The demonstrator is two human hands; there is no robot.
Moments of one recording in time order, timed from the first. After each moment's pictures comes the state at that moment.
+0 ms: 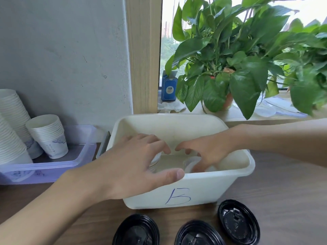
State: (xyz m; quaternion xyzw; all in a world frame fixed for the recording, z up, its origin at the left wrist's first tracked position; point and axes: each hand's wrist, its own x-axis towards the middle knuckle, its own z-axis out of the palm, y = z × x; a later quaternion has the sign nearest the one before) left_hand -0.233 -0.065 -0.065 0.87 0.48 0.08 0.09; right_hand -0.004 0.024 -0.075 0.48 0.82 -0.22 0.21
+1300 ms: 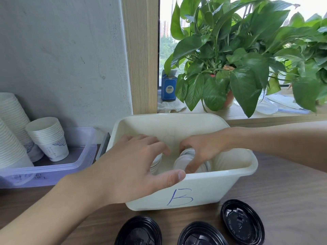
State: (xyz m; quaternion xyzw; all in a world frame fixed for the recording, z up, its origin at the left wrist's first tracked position) left_hand -0.231 -0.065 -0.067 0.88 0.47 0.08 0.05; right_hand -0.011 0.032 -0.088 0.52 0.80 -0.27 0.12
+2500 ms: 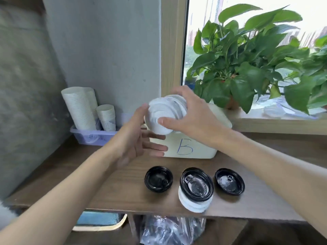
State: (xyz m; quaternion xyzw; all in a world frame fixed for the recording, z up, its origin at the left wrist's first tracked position) left_hand -0.243 -0.173 -0.035 0.42 0.51 0.47 0.59; right_hand -0.076 -0.132 -0.011 0.40 0.80 -0.20 -0.39
